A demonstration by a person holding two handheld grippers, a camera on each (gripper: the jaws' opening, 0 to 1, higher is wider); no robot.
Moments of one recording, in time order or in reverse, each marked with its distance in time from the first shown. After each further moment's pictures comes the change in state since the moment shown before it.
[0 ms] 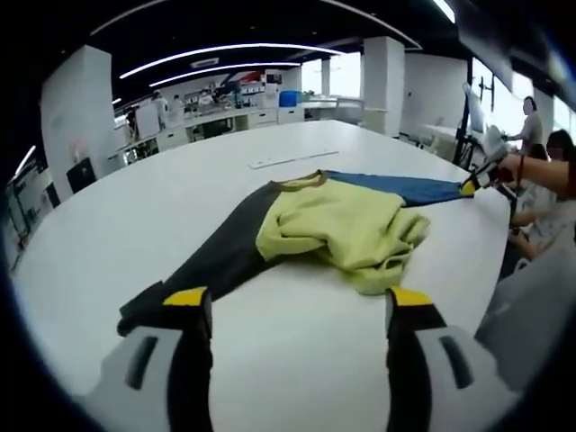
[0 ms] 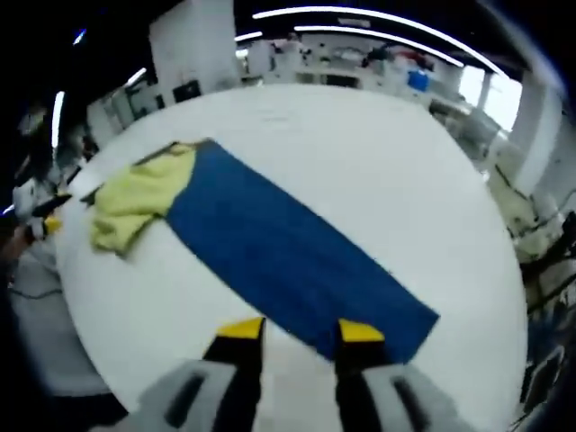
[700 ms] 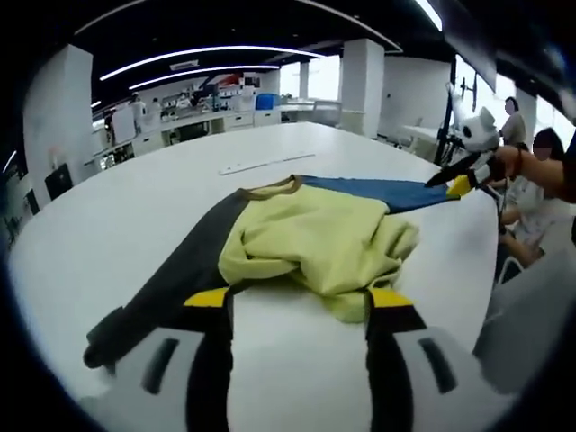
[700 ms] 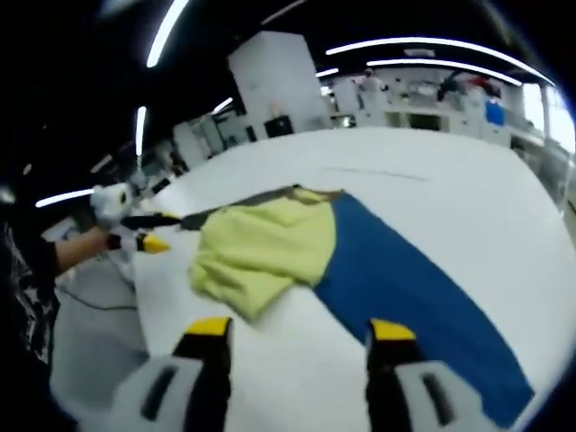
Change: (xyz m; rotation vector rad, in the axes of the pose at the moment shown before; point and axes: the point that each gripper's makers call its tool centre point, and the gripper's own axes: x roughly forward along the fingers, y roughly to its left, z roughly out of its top) left arm 0.042 -0.044 0.019 0.027 0.001 -0.142; right arm 0.018 0.149 0.048 -0.180 -0.126 0.397
